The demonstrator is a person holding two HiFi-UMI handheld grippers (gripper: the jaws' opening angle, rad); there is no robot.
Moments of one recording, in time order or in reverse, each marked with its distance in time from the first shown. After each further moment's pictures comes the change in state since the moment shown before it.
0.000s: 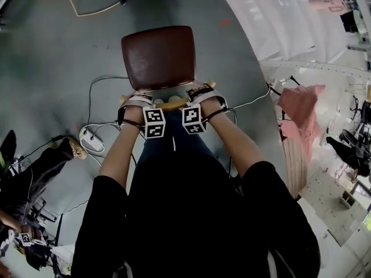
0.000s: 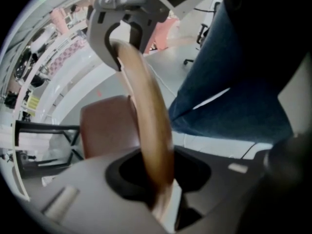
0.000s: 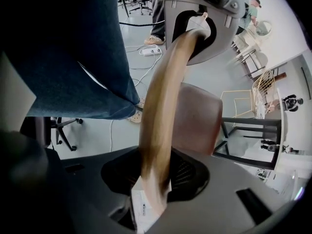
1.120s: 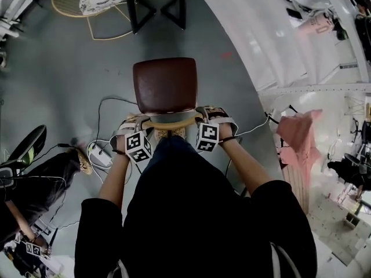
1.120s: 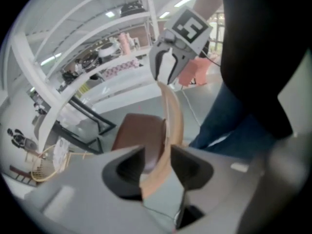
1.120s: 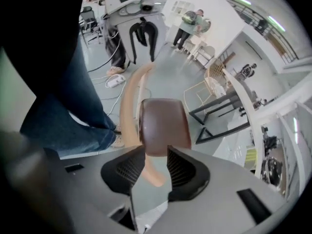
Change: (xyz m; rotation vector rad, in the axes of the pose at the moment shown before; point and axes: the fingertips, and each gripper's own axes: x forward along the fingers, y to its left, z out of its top) left arm -0.104 0.022 -0.015 -0.423 -0.329 0.322; right arm -0.078 -0.033 -0.035 0.457 -0.199 -0.191
